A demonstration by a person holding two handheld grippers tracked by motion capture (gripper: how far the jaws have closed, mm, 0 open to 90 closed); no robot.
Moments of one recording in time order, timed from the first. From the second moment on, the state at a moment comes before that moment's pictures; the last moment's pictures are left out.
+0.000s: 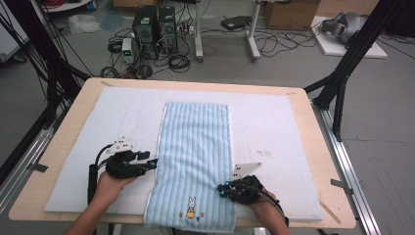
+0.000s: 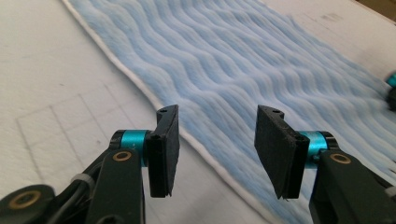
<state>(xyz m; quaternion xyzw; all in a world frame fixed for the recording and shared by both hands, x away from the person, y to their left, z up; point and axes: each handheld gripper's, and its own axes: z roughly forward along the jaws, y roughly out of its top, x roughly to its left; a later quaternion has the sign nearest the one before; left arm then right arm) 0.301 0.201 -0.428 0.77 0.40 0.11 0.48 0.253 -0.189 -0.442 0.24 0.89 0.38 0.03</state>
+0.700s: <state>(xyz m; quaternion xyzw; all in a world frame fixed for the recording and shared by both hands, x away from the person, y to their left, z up) 0.371 0.187 -0.438 0.75 0.46 0.13 0.47 0.342 -0.214 -0.425 0.44 0.77 0.39 0.22</state>
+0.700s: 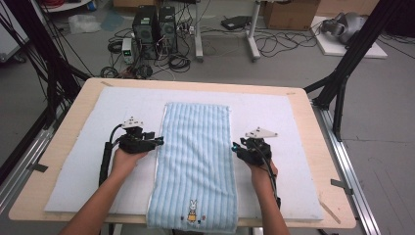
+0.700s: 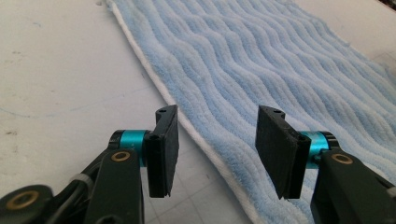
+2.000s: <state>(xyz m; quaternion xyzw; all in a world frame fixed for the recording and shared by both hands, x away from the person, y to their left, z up) 0.441 0.165 -0.451 0.75 0.49 0.19 0.41 0.413 -0.219 -0.437 0.51 0.74 0.38 0.22</state>
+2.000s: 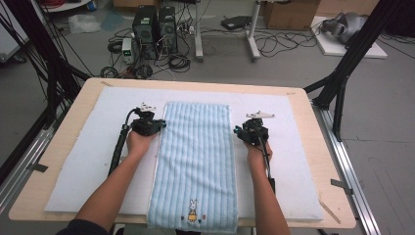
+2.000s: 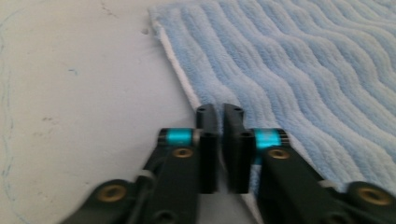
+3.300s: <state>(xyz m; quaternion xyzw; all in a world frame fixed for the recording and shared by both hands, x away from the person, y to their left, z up) 0.390 0.193 -0.425 0.71 0.43 0.14 0.54 0.358 -0.234 -0.408 0.41 0.77 0.43 0.22</state>
